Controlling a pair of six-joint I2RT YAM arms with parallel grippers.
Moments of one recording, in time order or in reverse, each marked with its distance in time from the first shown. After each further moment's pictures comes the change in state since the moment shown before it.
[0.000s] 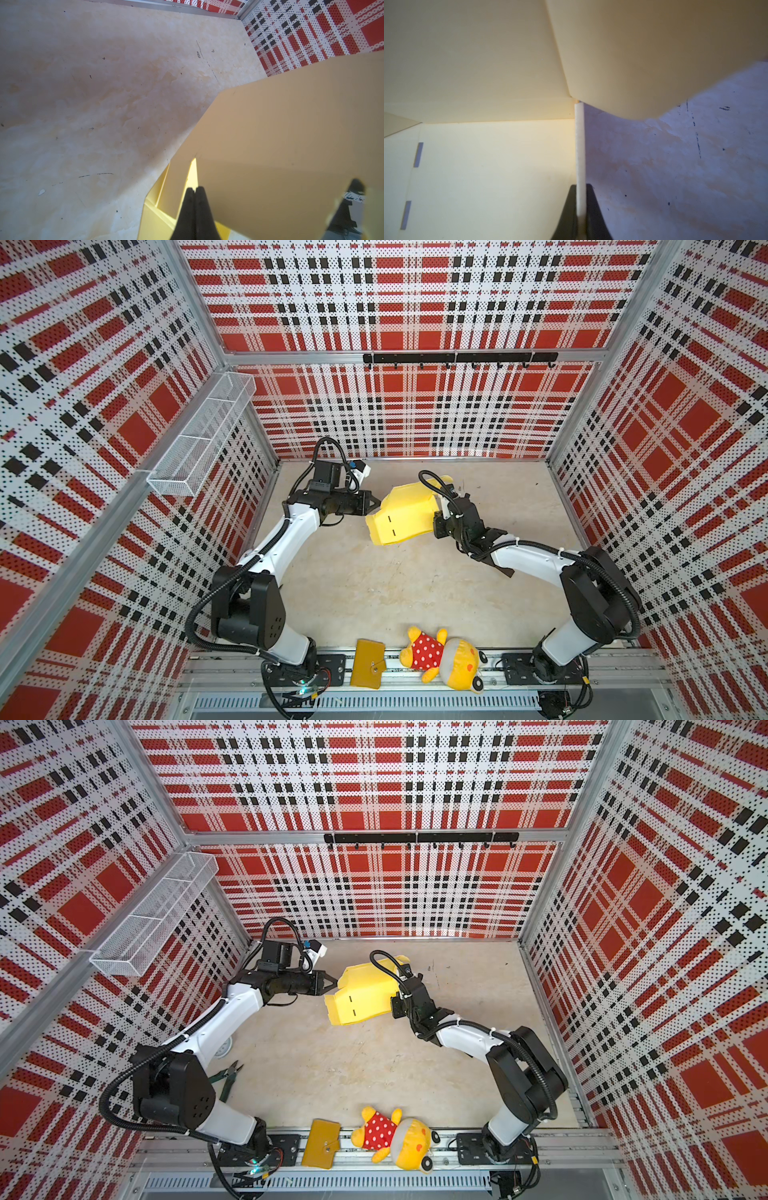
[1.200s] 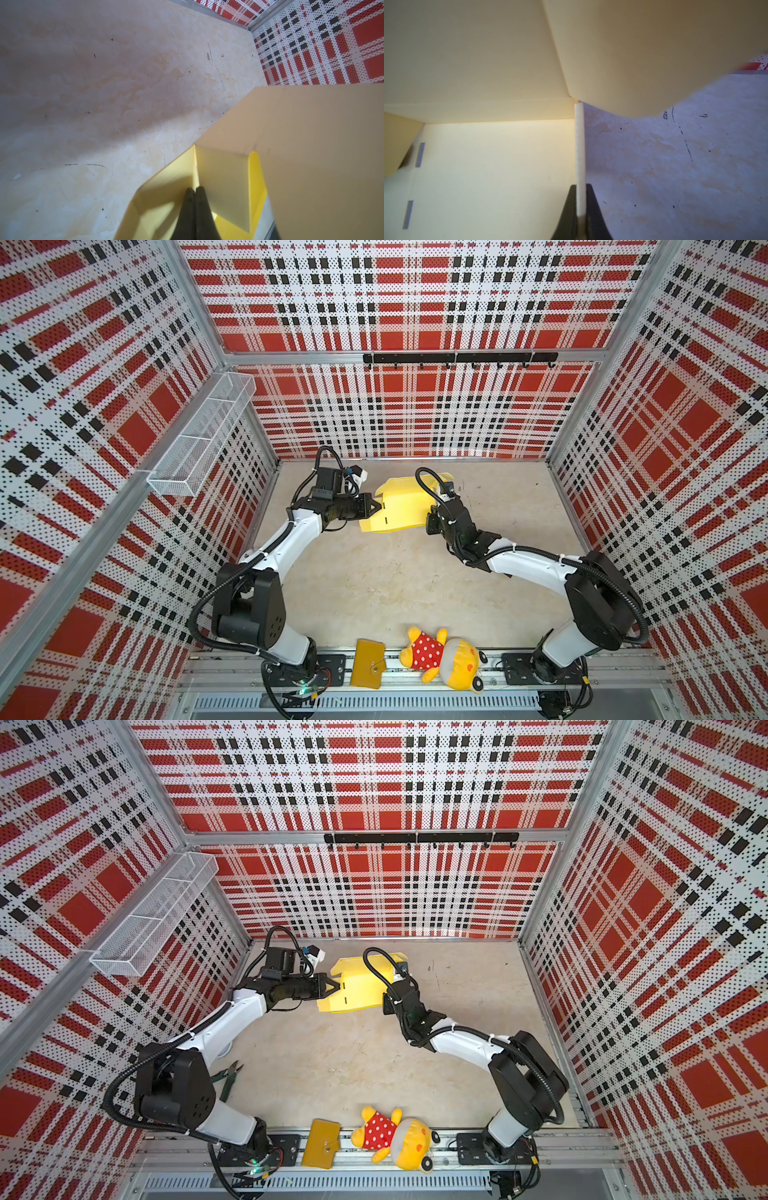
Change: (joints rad) left arm 0.002 0.000 -0.098 0.132 -0.013 -0.189; right arm 0.106 -0.021 0.029 0.048 0.204 0.117
